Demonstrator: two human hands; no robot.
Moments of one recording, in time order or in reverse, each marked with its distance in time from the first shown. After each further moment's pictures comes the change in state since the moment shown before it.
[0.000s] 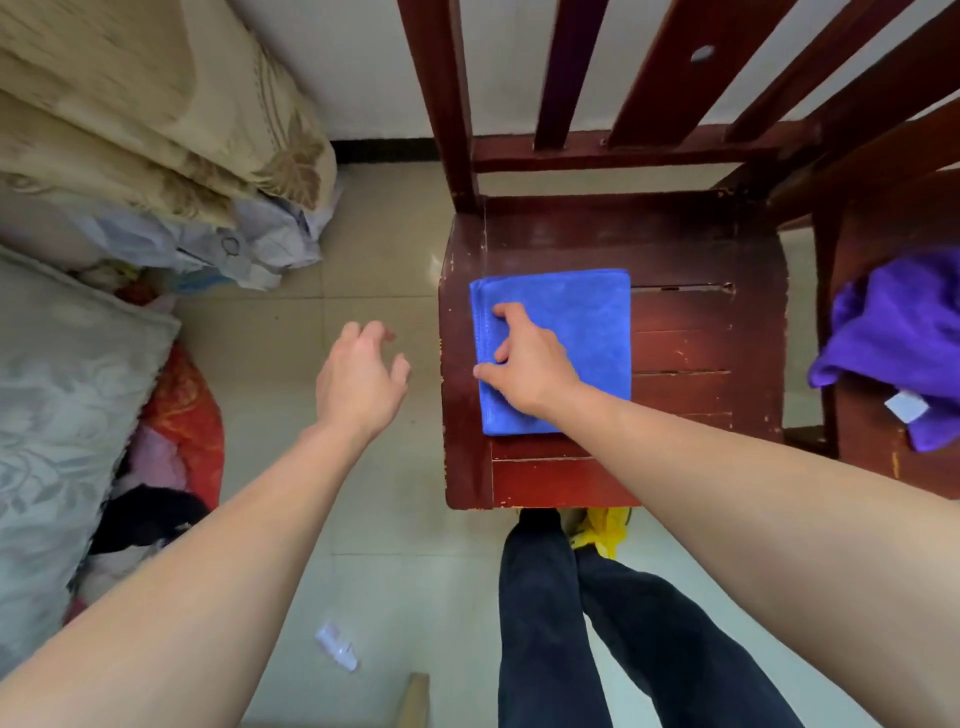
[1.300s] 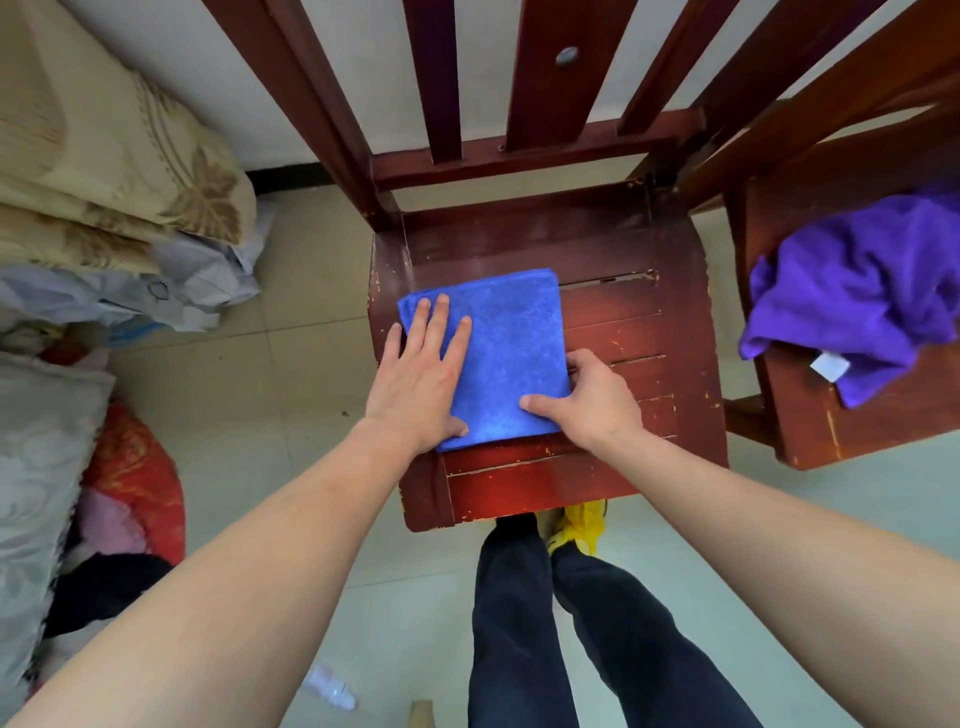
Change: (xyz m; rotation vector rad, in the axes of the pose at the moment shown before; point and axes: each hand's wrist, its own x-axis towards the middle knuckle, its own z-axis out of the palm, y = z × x) left_hand 0.002 0.079 0.051 0.580 -0.229 0.595; right_hand -0.043 0.098 -0.046 0.045 0.201 0.337
